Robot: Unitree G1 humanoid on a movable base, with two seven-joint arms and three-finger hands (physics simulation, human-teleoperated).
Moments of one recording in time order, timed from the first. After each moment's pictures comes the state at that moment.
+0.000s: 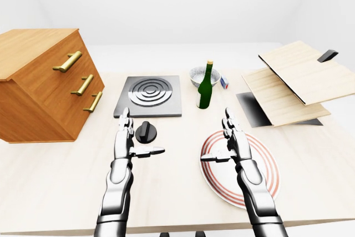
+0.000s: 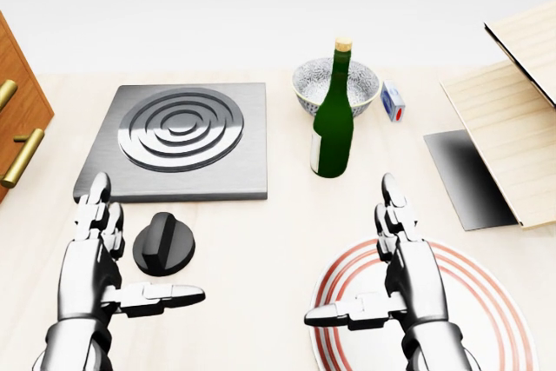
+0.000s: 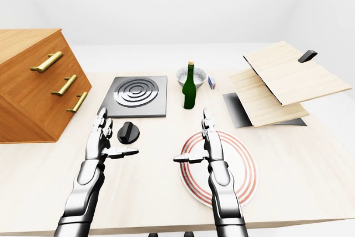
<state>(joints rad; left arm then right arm) -0.06 0.04 0.08 0.06 -0.02 0.01 0.02 0.01 -0.01 -0.02 0.00 0.00 0.01 0.07</state>
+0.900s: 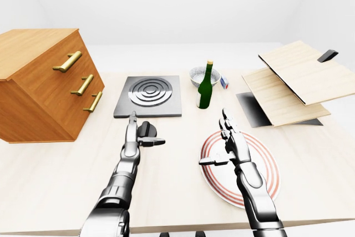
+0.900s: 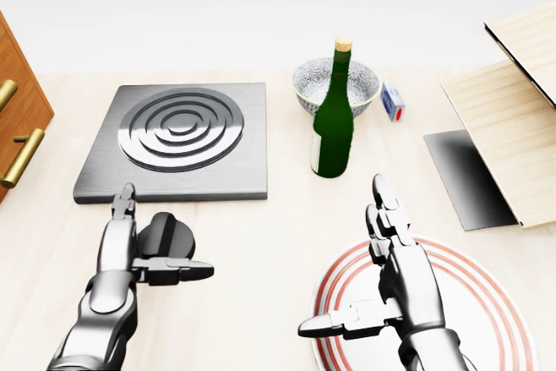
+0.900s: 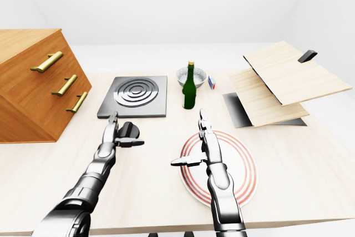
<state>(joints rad) -0.51 0.11 0.09 0.91 0.07 -0.09 0.15 0.05 -0.01 0.01 -0.06 -0.01 0.01 0.10</state>
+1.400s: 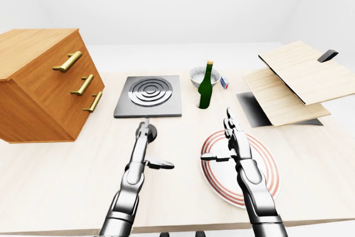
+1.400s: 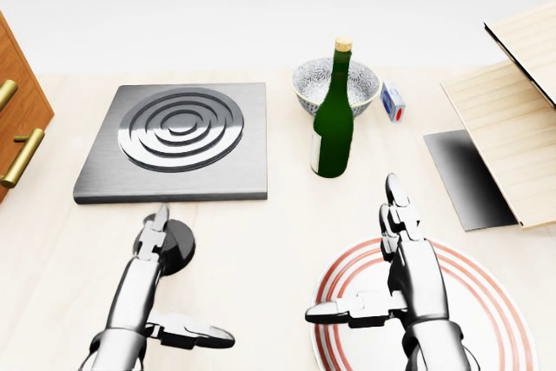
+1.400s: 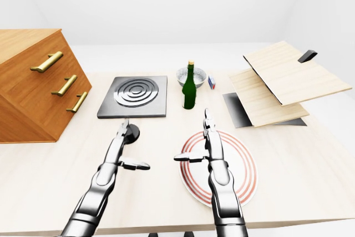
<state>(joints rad) -0.11 0.11 -0.12 0.25 0.19 0.09 0.07 0.01 -0.01 -0.01 -0.01 -0.03 0.03 0.05</state>
